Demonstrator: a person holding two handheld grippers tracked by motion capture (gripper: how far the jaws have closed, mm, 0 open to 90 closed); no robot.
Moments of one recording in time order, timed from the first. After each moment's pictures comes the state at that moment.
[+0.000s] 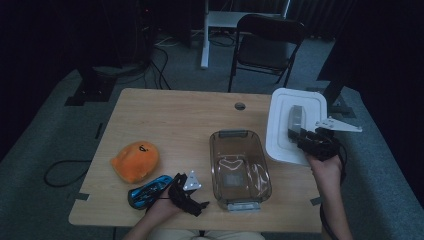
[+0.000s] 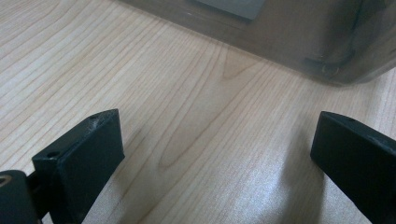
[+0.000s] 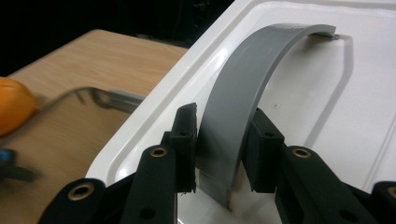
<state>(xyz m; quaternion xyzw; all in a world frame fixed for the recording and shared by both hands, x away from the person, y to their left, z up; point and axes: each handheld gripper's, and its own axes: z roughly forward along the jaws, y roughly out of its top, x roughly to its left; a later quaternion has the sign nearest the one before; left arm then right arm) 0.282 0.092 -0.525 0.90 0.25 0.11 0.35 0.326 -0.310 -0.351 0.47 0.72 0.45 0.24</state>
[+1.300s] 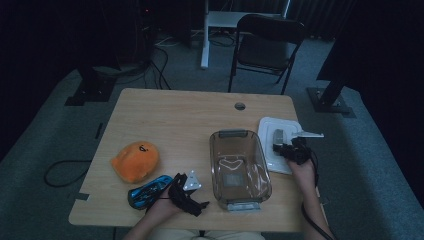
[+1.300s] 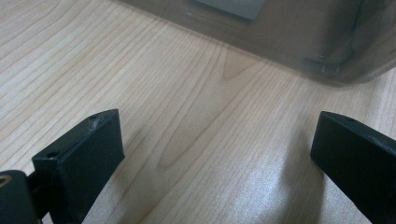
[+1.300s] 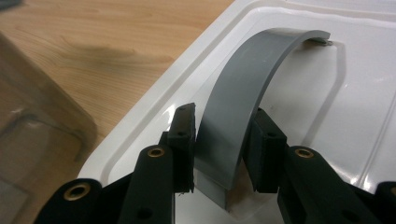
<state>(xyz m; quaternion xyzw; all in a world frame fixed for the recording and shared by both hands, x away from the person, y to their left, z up) 0.282 0.092 -0.525 0.90 0.25 0.11 0.35 0.400 -0.317 -0.492 0.53 0.73 0.40 0.14</state>
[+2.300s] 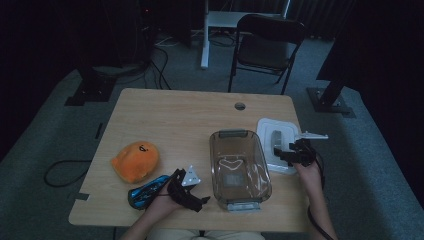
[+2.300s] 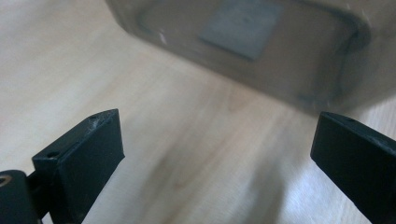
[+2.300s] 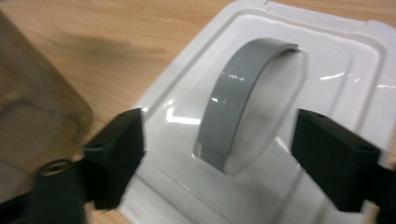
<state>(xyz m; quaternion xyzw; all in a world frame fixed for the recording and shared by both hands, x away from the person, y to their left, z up) 0.289 0.093 -0.499 0.88 0.26 0.12 0.37 0.386 -0.325 -0.481 0.53 0.74 0.38 0.16</state>
